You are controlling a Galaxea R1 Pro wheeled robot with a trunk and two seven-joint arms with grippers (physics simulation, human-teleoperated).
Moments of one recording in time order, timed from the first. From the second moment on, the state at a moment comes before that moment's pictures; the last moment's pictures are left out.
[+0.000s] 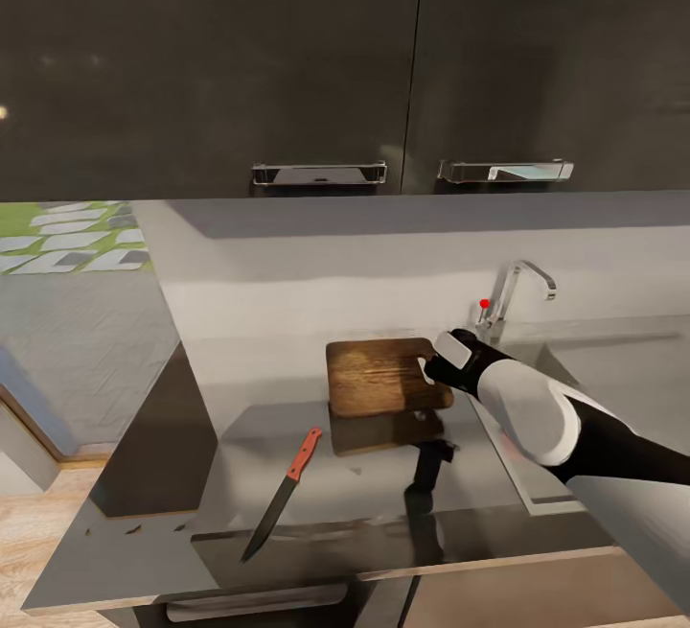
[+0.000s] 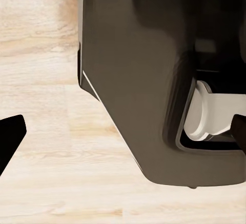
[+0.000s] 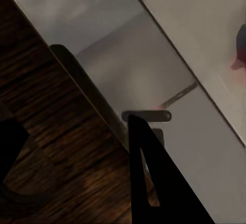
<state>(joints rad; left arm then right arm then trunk) 0.04 0.05 0.06 -0.06 0.05 -0.09 -0.15 -1.31 0.07 -0.45 -0.01 -0.10 0.47 -0.58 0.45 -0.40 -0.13</state>
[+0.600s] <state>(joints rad) 0.04 0.05 0.06 -0.06 0.05 -0.09 -0.14 -1.27 0.06 -0.45 -0.02 -0.09 0.47 -0.58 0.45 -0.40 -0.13</state>
